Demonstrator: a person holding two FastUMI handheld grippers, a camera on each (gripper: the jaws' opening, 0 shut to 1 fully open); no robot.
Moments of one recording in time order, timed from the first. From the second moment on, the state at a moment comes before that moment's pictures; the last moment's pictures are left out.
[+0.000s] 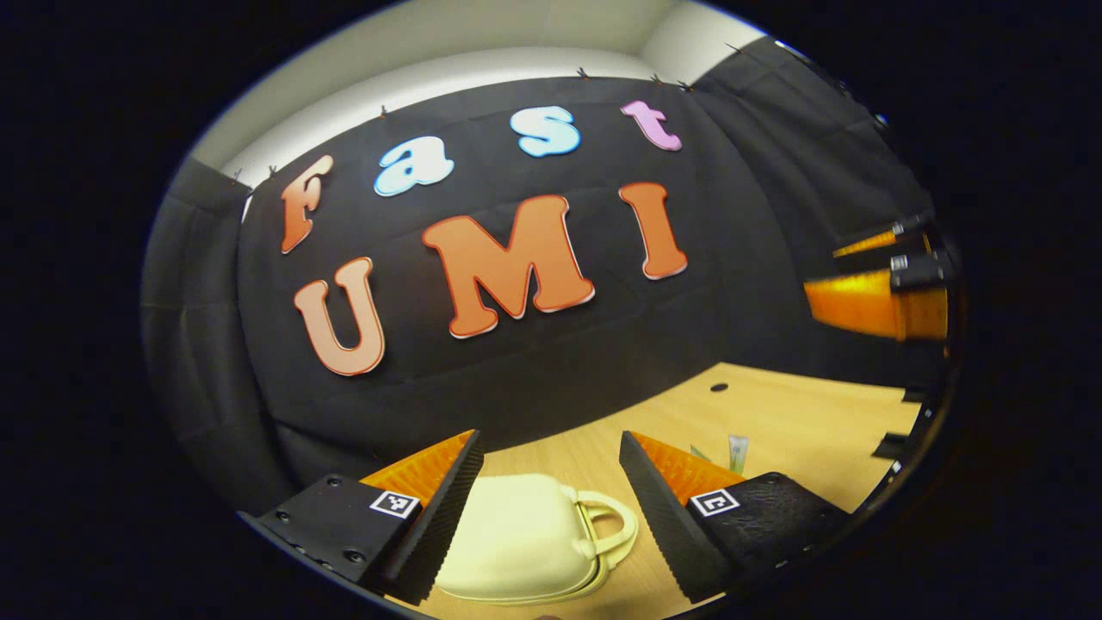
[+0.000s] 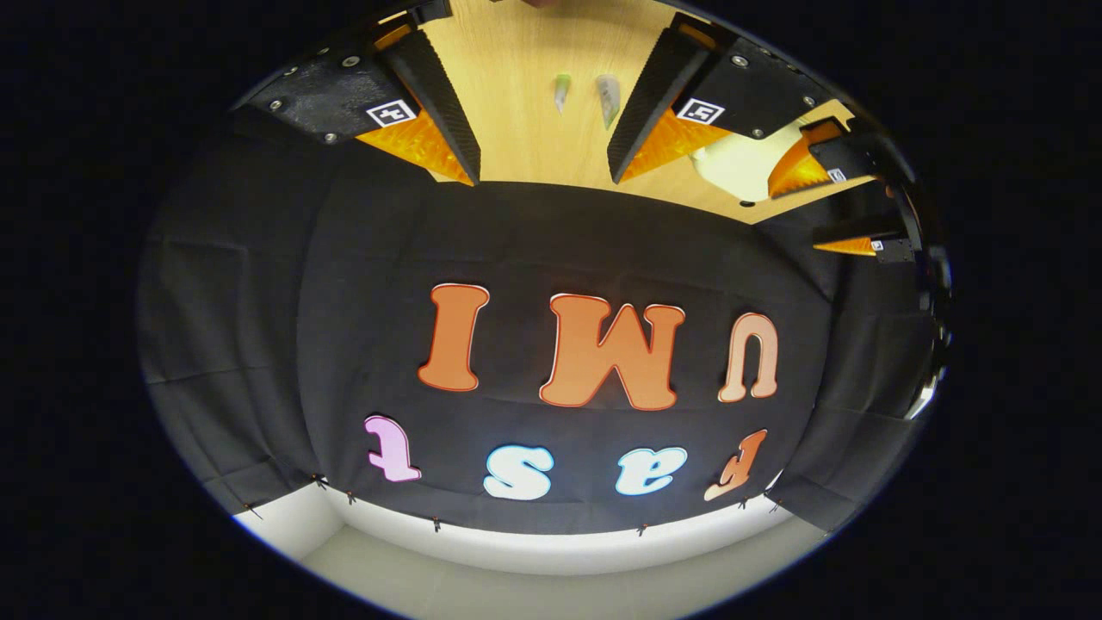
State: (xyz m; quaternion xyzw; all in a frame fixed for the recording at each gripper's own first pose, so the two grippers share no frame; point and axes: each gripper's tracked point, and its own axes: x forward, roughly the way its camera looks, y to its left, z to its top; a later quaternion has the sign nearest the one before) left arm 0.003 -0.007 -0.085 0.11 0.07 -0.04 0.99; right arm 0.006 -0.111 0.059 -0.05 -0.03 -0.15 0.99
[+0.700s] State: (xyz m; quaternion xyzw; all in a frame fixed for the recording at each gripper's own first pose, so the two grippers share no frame) left arm 0.040 -0.054 -0.280 0.42 0.24 -0.11 0.87; right arm 0.075 -0.210 0.028 -0.04 0.00 -0.12 0.99
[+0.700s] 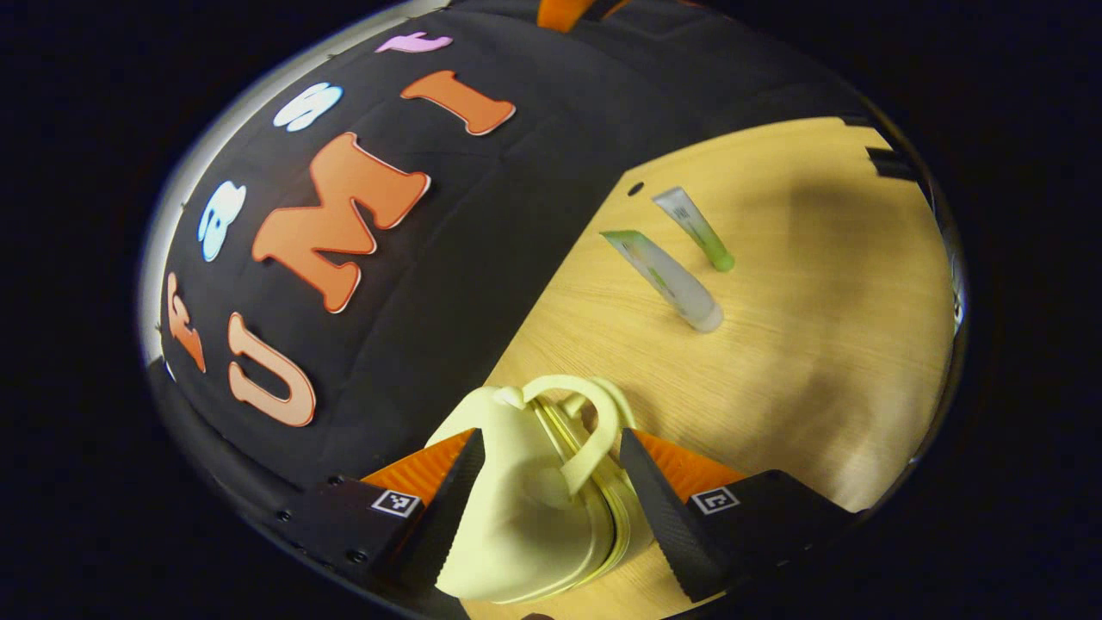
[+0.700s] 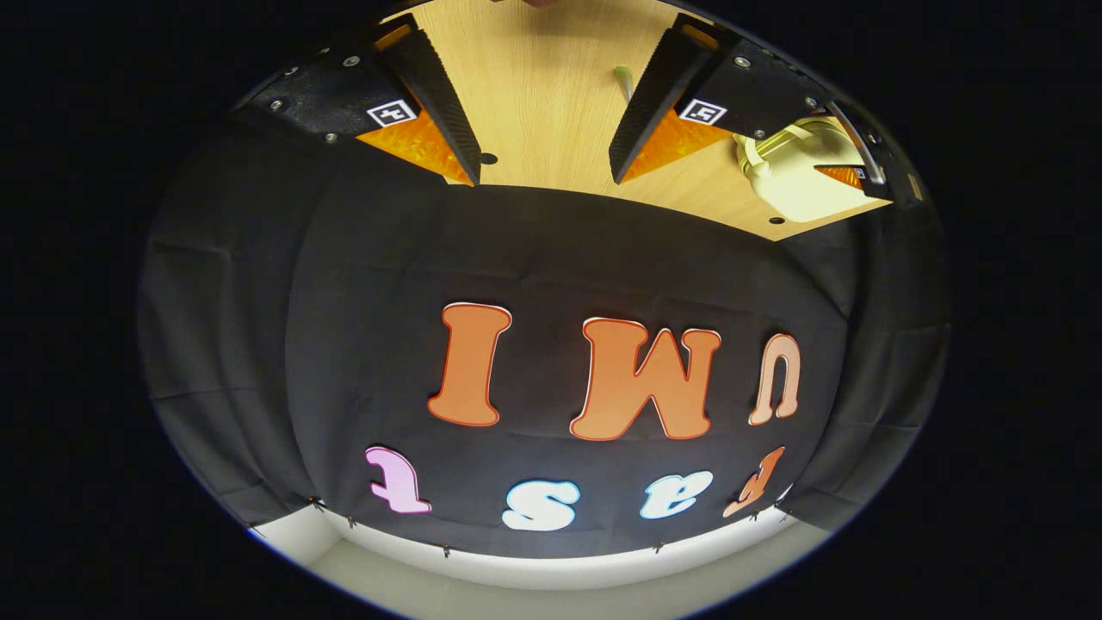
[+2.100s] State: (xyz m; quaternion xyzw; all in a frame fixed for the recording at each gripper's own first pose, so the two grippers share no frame) left arm 0.083 -0.036 -0.271 0.12 0.21 0.09 0.96; right arm 0.134 -0.147 0.015 -0.05 0.03 -0.09 0.99
